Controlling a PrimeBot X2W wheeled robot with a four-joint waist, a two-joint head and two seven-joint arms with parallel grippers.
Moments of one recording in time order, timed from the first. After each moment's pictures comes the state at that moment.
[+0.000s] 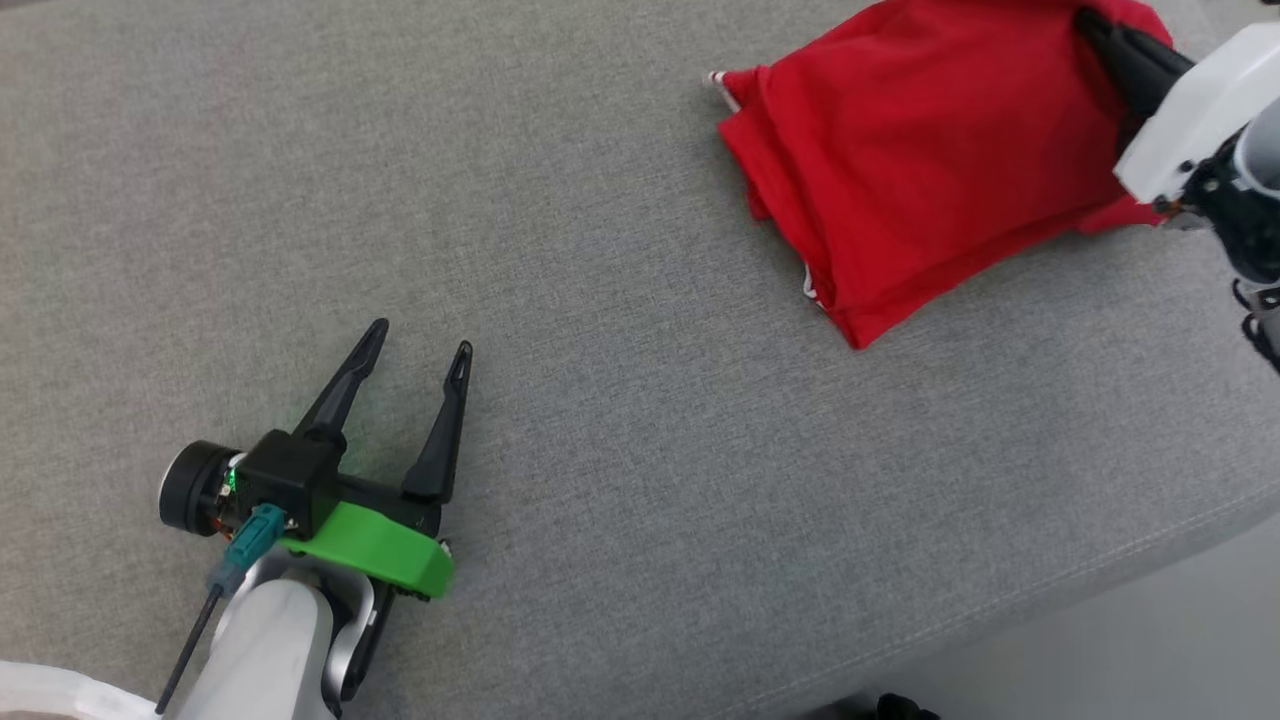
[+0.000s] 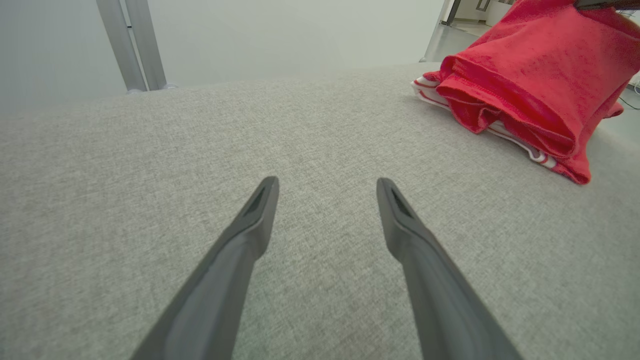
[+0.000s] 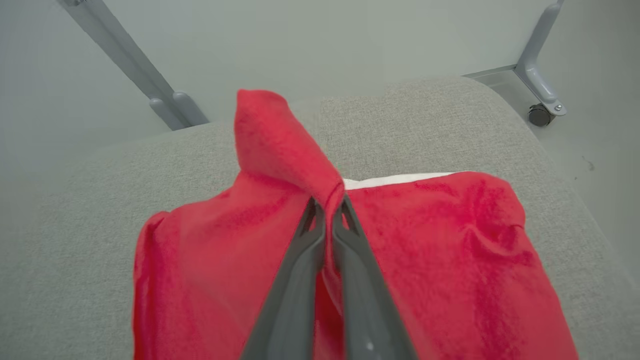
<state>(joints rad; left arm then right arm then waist) -0.27 0.21 -0.30 0.20 -0.25 -0.12 -0.23 -0.94 -0.53 0.44 0.55 0.92 0.13 0.22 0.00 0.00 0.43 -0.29</state>
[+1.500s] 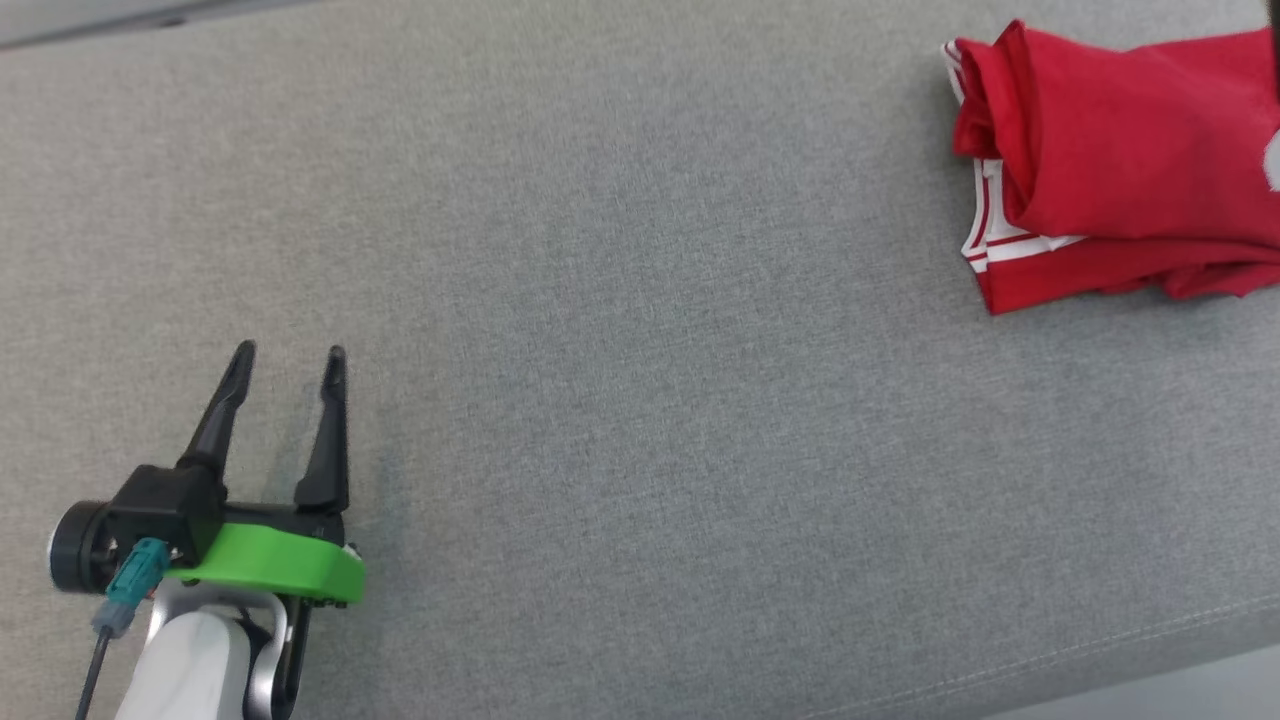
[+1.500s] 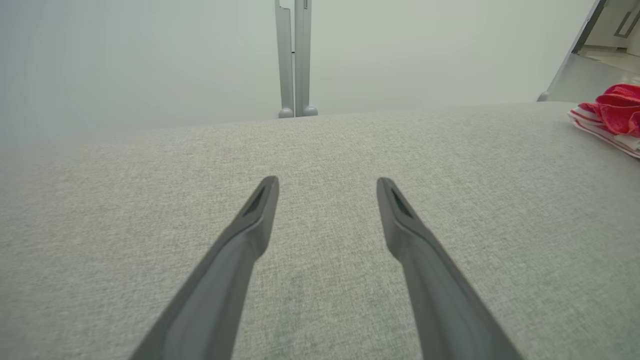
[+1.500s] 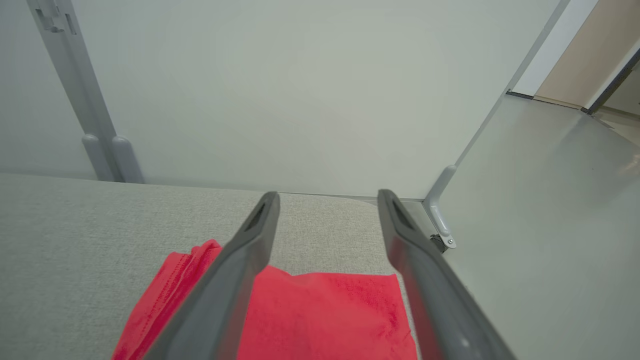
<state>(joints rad) -0.22 0.25 -0.18 0.18 -0.31 -0.04 -0.26 -1.04 -0.65 0.51 0.84 0.64 0.13 -0.16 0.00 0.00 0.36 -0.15</state>
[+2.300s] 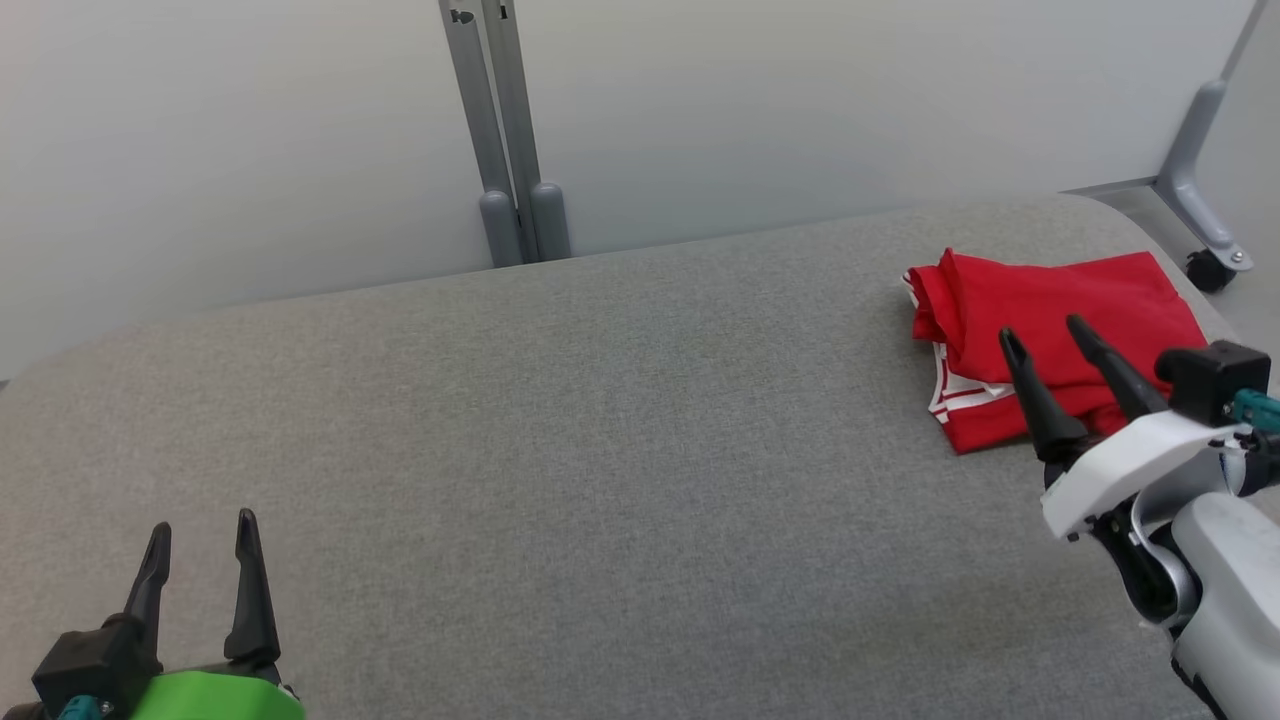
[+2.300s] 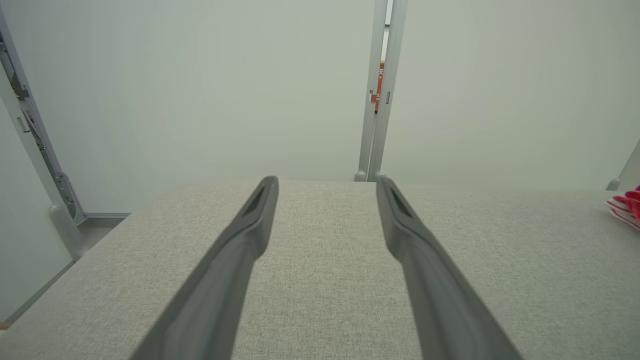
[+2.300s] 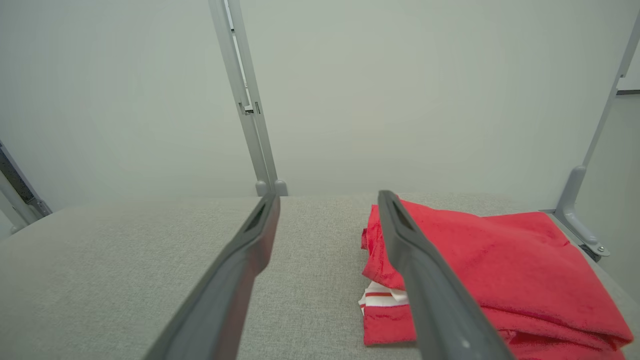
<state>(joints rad) 0.06 0.25 -0.04 0.15 -0.39 0.03 -0.26 -0.43 -0.49 0.45 0.48 0.70 0.13 -0.25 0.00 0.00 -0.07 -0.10</state>
